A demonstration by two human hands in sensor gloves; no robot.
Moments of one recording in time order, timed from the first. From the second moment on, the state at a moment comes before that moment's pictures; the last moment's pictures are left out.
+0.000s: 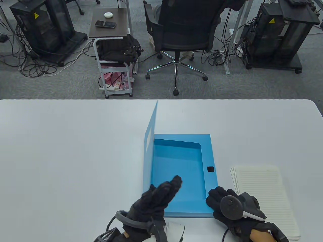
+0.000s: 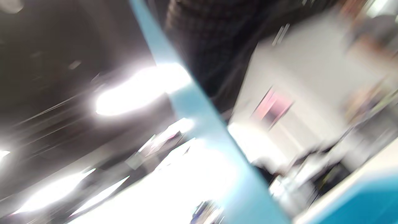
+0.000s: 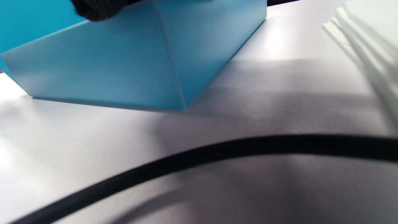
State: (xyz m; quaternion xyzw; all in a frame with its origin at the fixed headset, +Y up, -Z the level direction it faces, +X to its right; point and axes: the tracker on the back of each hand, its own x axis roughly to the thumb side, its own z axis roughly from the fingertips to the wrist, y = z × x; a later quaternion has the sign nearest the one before) left_hand -0.061 -0.630 -0.172 0.31 0.01 -0.29 0.90; right_hand 0.211 -0.753 -0.228 0.24 0.16 0.95 0.10
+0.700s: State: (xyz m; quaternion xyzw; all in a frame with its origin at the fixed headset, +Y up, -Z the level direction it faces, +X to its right) left_hand -0.181 -0.788 -0.286 -0.21 0.11 0.10 0.97; right_hand 0.211 -0.751 -0.231 0.25 0.16 0.95 0.10
